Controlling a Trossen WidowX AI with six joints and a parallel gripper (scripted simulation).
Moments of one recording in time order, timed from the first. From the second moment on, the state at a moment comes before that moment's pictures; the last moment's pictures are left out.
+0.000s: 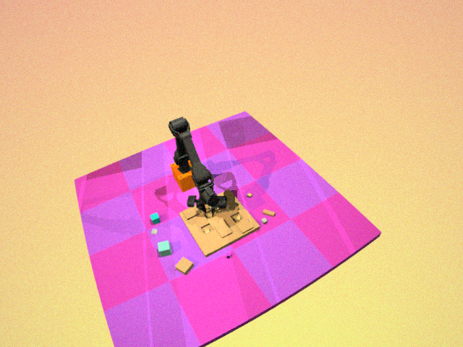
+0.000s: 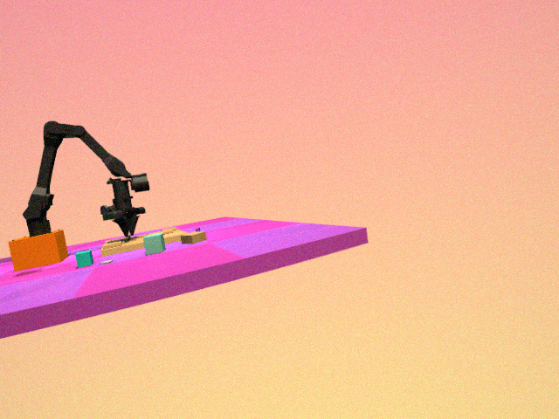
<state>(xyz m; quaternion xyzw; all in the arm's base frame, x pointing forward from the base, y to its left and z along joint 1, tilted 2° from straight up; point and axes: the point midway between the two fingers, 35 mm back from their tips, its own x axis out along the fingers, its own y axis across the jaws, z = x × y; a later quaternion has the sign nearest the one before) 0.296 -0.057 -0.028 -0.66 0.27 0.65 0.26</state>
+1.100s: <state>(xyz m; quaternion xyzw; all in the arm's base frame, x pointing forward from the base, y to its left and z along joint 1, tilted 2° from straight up) 0.296 -0.057 -0.053 -0.66 0.27 0.65 0.26</state>
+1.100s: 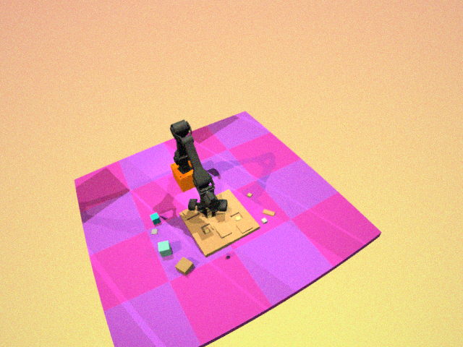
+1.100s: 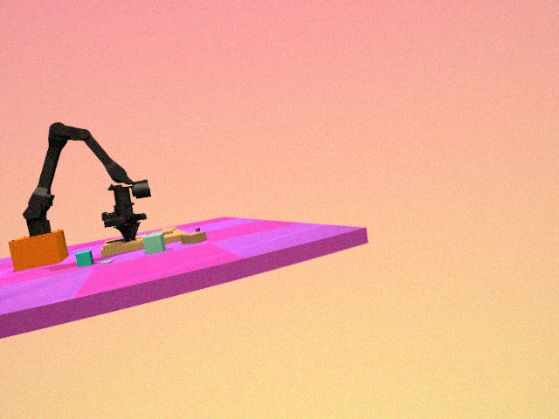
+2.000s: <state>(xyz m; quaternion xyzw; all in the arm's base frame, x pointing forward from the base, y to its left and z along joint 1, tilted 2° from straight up) 0.295 -0.056 -0.035 -0.65 0.27 0.66 0.26</state>
